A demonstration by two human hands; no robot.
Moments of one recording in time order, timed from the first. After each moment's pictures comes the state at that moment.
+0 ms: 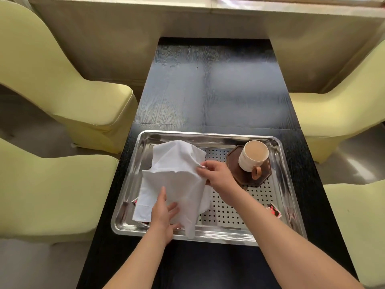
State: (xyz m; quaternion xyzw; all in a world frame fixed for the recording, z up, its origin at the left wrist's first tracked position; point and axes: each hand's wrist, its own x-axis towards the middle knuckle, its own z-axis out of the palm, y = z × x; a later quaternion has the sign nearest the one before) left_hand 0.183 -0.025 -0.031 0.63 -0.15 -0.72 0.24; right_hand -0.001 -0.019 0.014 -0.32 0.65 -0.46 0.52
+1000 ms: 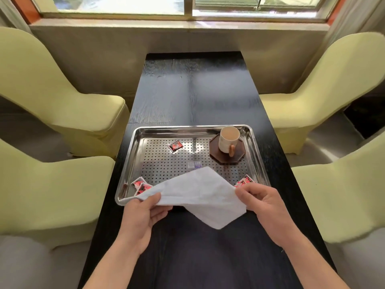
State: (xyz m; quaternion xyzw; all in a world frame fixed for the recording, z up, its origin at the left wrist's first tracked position) left_hand 0.260 0.092 0.104 0.54 -0.34 -0.71 0.29; right_hand 0.023 0.234 0.136 -0.34 0.65 -0.54 0.40
